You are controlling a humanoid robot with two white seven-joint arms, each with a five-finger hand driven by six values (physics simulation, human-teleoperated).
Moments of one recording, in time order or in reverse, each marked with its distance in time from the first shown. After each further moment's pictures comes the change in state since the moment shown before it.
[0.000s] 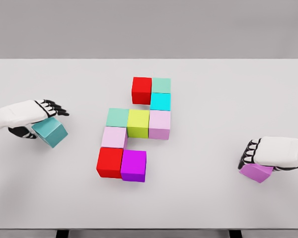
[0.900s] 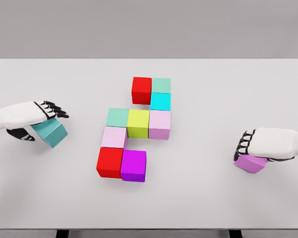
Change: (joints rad) left arm -0.008 0.030 -0.015 -0.045 0.004 0.000 0.000; right arm -0.012 0.057 -0.060 0.001 0.012 -0.004 0.034
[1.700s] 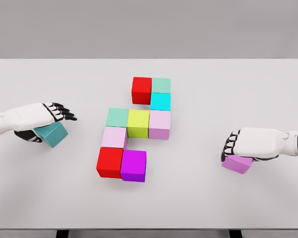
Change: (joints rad) left arm 0.002 -0.010 -0.003 -0.050 -0.006 0.000 0.000; right arm -0.012 0.105 -0.014 0.000 0.015 0.004 0.070
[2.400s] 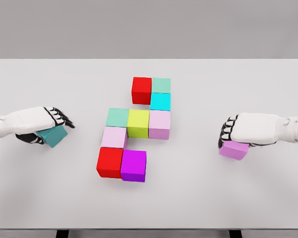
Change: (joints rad) left arm 0.006 -0.006 -0.012 0.009 -0.025 0.002 0.004; right arm -0.078 0.022 -0.018 0.000 -0.022 -0.005 0.008
